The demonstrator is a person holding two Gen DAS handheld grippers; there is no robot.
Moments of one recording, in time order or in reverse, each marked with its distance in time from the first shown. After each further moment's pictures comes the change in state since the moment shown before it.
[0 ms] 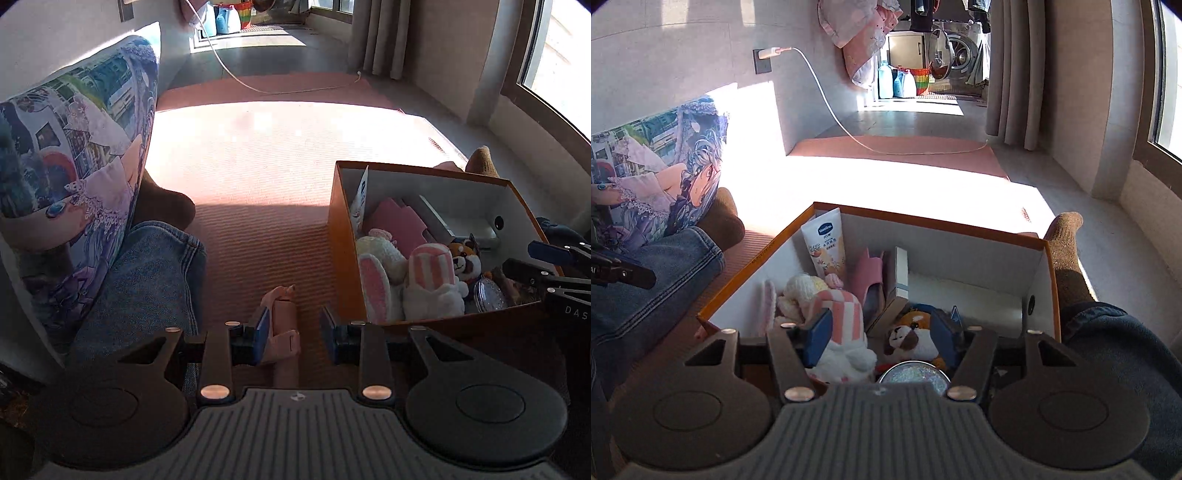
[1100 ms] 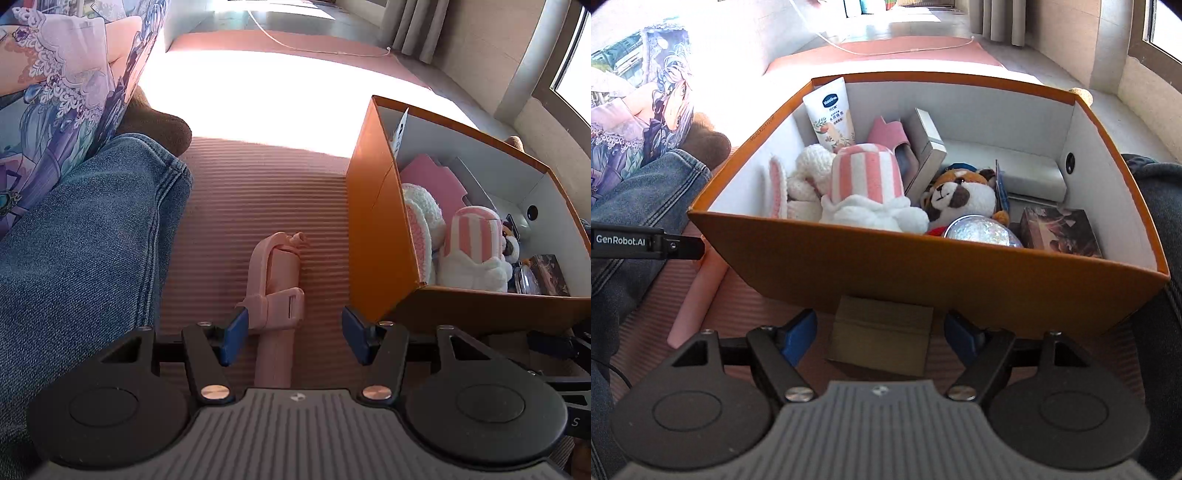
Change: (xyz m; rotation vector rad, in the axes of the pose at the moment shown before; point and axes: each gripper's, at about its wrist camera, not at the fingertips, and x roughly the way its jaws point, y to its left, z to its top) left arm 0.082 0.006 -0.039 -0.122 0.057 0.002; right arm 0.050 0.035 -0.062 0.132 0.280 -0.061
